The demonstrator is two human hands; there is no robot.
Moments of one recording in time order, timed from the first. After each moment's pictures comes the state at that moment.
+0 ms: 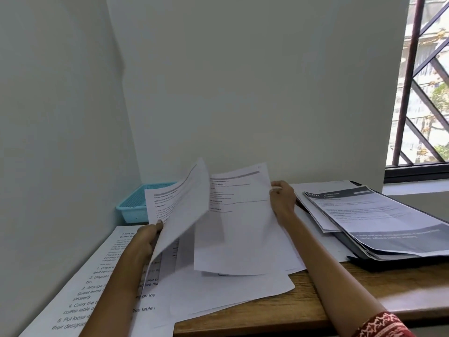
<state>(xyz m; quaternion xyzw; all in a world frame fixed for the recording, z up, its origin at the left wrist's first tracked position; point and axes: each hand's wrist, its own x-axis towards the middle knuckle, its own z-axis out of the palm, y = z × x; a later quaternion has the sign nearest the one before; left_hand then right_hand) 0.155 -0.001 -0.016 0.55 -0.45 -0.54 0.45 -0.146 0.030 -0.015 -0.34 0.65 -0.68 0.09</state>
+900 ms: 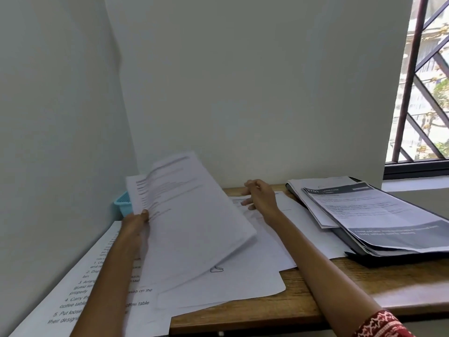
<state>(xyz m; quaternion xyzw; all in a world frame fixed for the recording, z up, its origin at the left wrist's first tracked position) 0.169 -0.013 -0.013 0.50 -0.39 -0.51 0.57 -0.107 0.047 -0.007 -0.44 0.58 -0.65 0.24</state>
